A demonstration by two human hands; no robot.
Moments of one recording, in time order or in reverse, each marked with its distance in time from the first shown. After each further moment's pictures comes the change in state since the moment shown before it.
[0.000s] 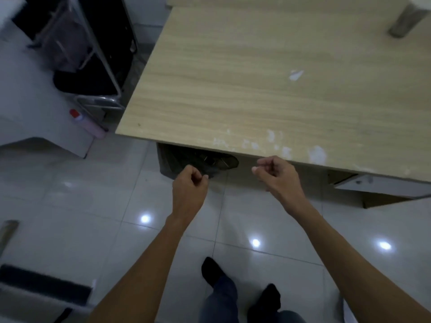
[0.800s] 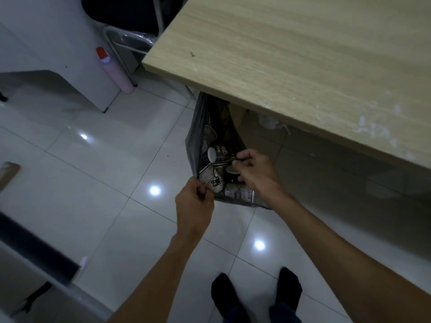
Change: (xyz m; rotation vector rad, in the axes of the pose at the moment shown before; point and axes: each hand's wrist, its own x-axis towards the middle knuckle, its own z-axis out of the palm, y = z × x) left_hand 0.062 -0.236 0.041 -0.021 0.270 -0.160; right_hand 0.152 0.126 0.266 -0.216 -0.312 0.110
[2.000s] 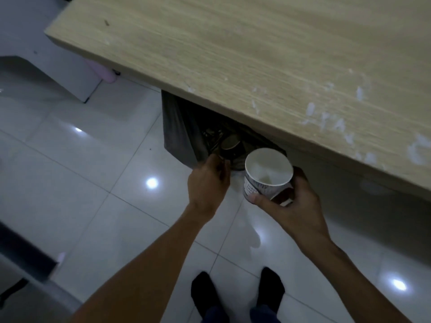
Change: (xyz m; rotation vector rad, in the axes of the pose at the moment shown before) left_hand 0.018 0.037 0.116 0.324 -0.064 0.244; right_hand -0.055 0.068 -0.115 -0.028 0.153 -0.166
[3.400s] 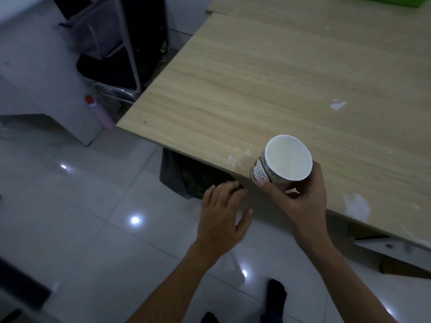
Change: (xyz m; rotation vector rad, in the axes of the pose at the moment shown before) left_hand -0.082 0.152 -0.125 -0.037 0.121 0.564; right_hand -0.097 -0.148 -0.130 0.284 0.309 -0.305
